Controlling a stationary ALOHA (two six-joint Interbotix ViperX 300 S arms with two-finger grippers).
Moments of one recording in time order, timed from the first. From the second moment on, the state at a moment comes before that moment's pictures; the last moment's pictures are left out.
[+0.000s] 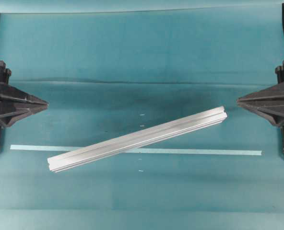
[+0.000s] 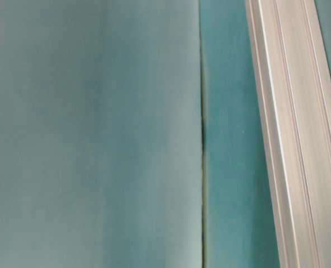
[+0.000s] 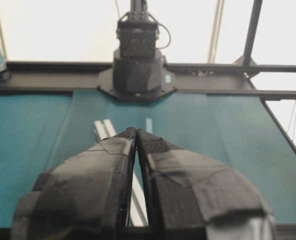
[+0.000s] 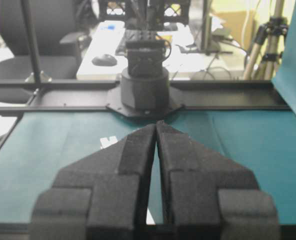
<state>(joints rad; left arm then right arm) 0.00 -0.96 1.17 0.00 -0.29 0.00 0.00 -0.96 1.17 0.00 -0.29 0.00</state>
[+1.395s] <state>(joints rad) -0.05 -0.56 0.63 0.02 0.68 -0.50 -0.15 -0.51 0.60 0.03 0.97 -0.28</state>
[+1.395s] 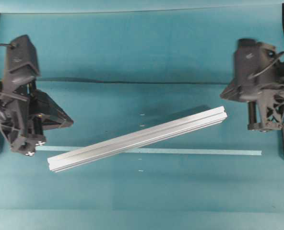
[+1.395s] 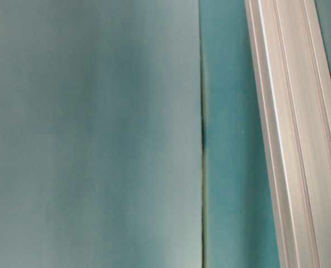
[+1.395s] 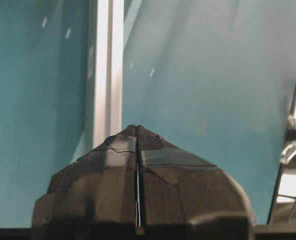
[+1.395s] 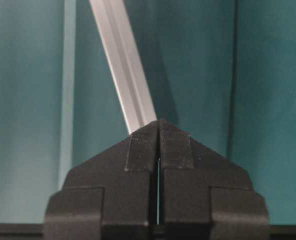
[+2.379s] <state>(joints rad) -0.11 -0.31 0.51 0.02 0.90 -0.43 -0.16 -0.21 0.48 0.03 1.05 -0.67</state>
